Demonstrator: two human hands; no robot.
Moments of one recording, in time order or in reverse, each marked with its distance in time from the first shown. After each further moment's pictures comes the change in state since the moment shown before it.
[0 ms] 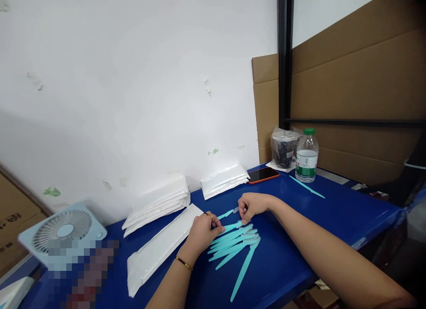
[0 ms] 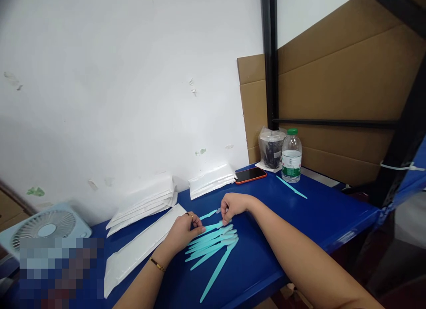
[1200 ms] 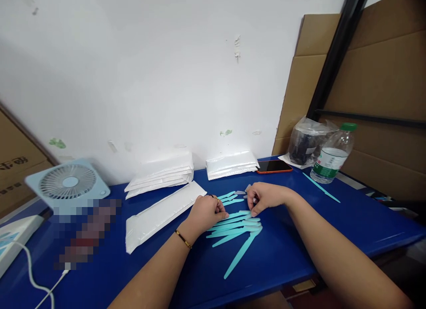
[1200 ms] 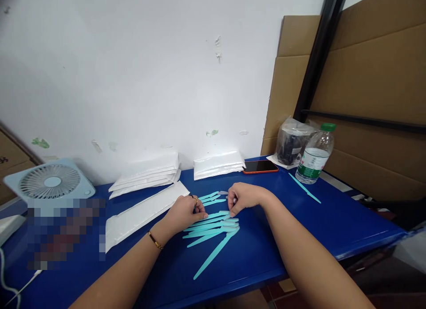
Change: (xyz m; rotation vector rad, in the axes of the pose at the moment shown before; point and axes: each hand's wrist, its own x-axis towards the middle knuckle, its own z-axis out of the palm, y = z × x) left_hand -0.005 0.018 -0.005 0.163 -0.140 -0.060; right_hand -0.011 -0.010 -0.007 -0.194 -0.127 0.002
